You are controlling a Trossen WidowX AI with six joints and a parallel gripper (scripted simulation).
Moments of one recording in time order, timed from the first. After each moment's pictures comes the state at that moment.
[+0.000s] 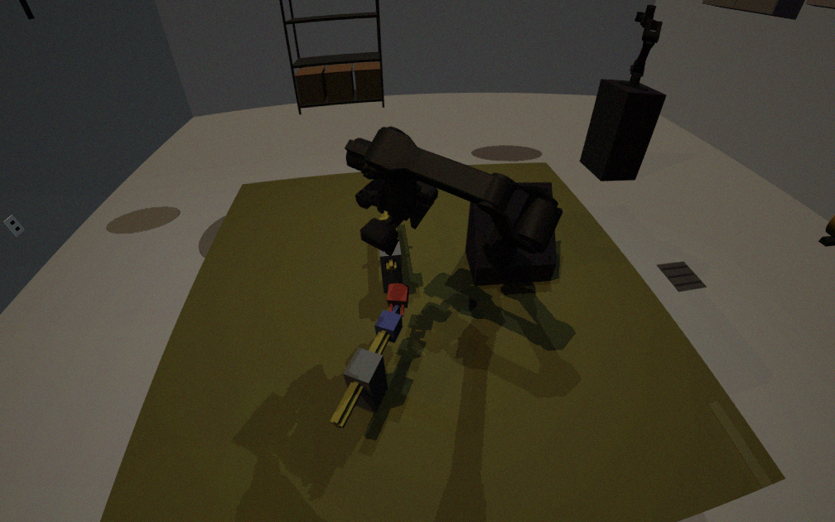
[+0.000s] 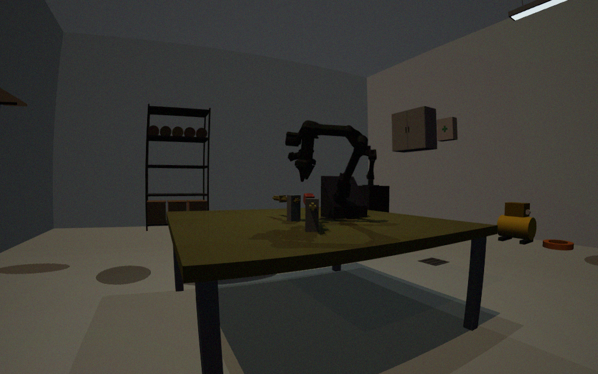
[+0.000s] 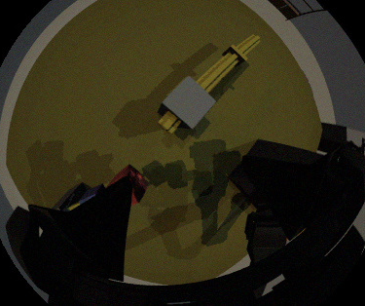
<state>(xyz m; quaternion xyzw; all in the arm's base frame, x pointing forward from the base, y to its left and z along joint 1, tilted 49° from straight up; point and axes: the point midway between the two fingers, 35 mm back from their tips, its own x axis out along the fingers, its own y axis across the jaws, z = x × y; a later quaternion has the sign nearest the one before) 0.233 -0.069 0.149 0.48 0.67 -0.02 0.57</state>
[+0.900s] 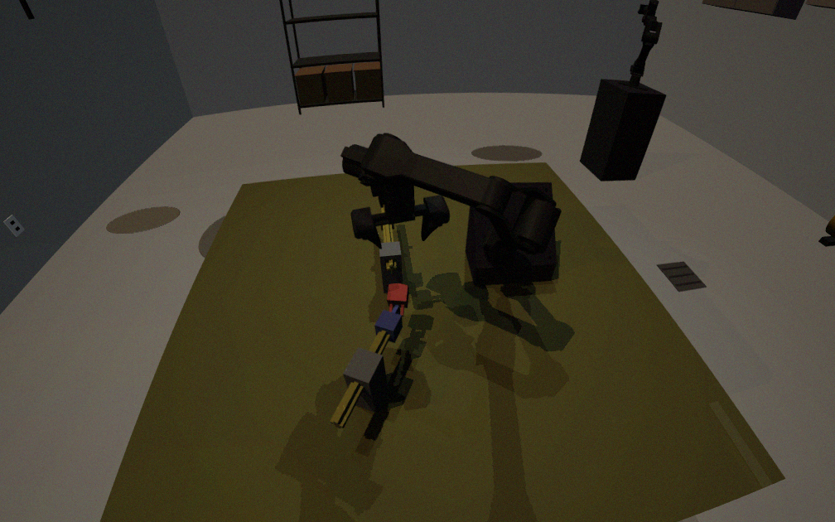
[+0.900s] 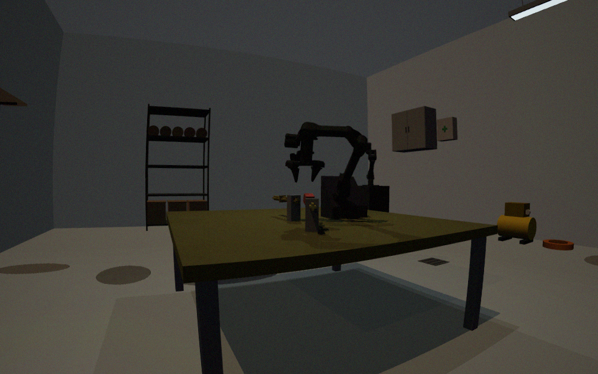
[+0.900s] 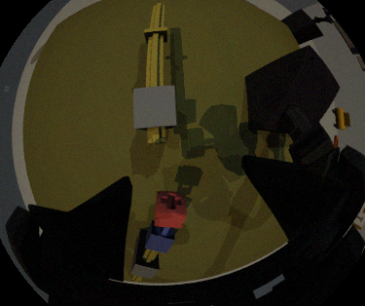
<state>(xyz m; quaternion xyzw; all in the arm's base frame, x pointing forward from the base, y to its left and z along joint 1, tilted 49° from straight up) 0.235 -0.063 0.145 0.64 0.62 -0.28 0.35</state>
